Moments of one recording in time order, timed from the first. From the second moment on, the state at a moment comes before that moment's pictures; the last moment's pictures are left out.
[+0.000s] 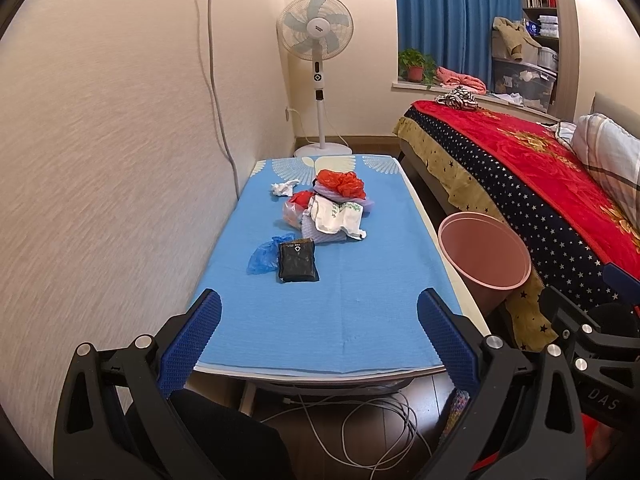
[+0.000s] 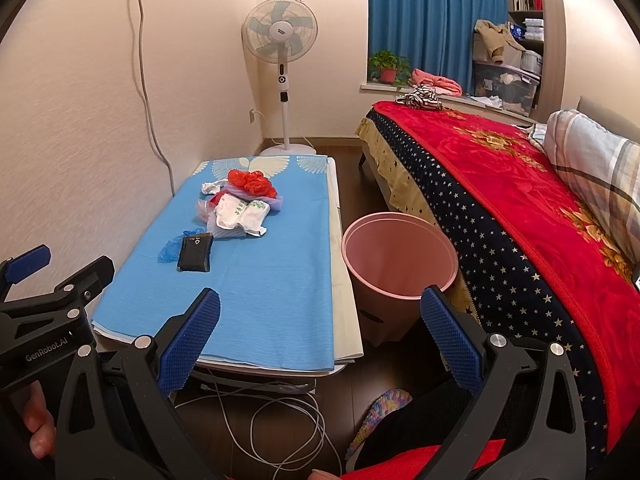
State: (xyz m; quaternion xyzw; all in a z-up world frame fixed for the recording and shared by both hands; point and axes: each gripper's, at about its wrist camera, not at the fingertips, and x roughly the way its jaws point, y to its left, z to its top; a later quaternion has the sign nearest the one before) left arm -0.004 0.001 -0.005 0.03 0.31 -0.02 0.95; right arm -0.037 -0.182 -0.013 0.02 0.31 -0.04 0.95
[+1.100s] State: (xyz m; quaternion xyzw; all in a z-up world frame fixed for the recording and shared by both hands) left arm 0.018 0.014 0.000 0.04 0.31 -0.01 0.95; right arm -0.001 -0.183 -0.015 0.02 0.30 -0.04 0.95
